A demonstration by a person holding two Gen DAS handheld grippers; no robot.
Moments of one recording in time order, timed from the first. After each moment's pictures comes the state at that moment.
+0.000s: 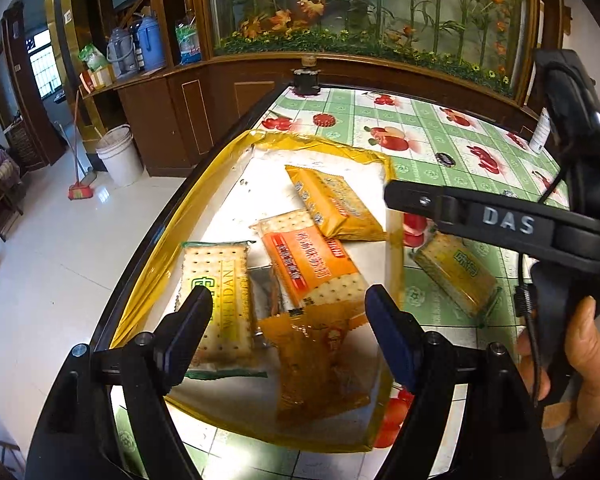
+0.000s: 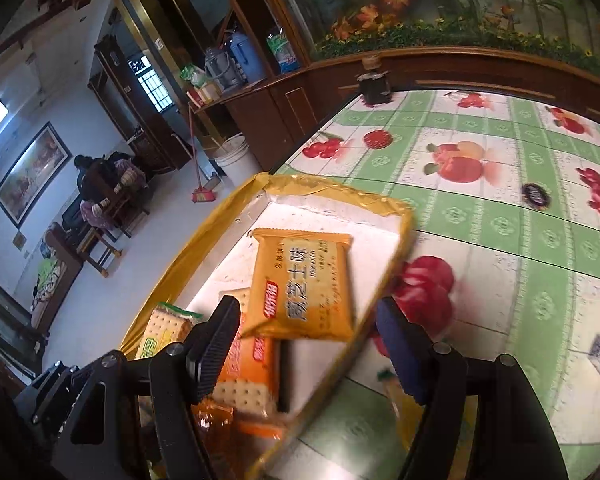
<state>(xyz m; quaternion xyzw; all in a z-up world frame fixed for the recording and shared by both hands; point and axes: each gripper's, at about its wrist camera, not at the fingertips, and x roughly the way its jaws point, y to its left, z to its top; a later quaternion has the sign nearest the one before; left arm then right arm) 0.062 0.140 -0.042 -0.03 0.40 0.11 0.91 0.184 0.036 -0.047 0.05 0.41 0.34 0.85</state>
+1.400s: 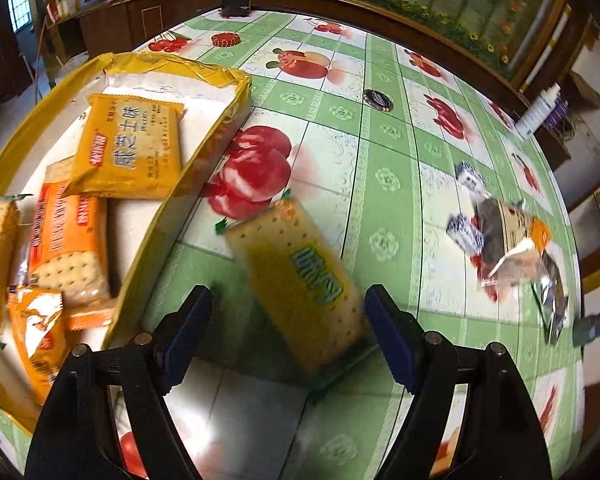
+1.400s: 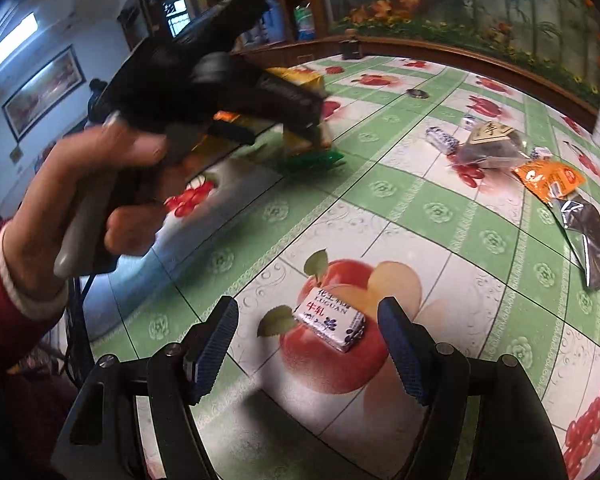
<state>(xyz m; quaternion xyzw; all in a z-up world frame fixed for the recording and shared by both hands) 0.157 0.028 -0.098 -0.14 0.50 0.07 0.85 0.018 -0.151 -0.101 -0.09 0.41 0.36 0.83</state>
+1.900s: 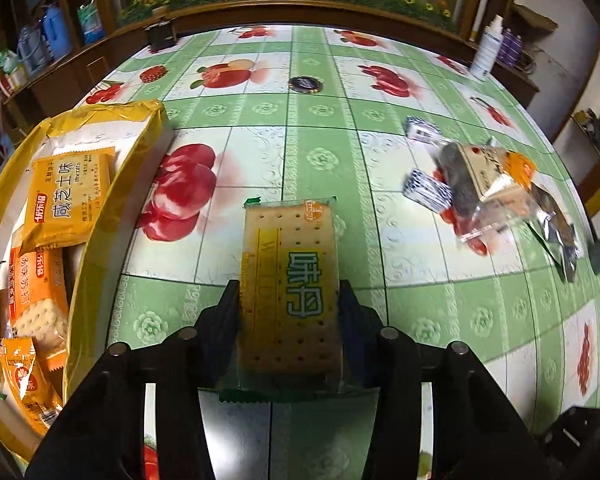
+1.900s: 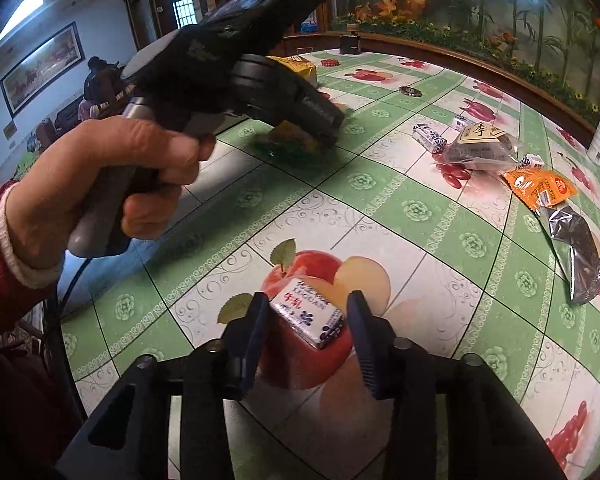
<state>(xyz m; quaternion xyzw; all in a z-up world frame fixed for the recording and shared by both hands) 0.152 -0.011 -0.101 -0.02 0.49 0.00 0.87 0.027 -0.161 -0.105 -0.13 0.41 0.35 0.83</state>
